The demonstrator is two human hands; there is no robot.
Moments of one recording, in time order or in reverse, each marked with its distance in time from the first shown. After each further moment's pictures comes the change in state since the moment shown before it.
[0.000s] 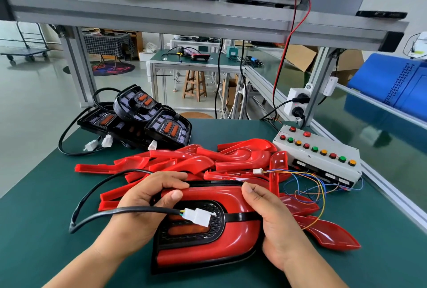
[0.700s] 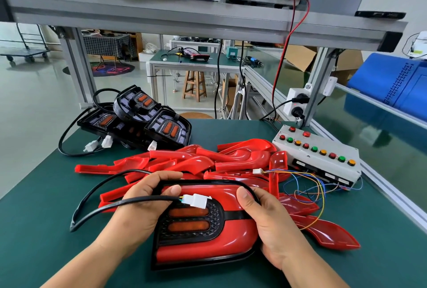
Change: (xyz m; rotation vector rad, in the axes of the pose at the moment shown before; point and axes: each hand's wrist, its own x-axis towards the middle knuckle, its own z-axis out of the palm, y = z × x) left_hand 0.005 -0.014 0.005 -0.186 0.085 -0.264; right_hand 0.003 0.006 -0.003 -0.098 0.037 0.027
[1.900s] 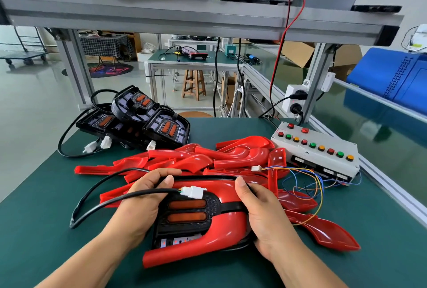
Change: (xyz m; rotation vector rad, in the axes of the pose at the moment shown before) left_hand 0.004 0.007 0.004 -0.083 0.003 -0.216; right_hand 0.013 0.010 0.007 -0.057 0.124 -0.052
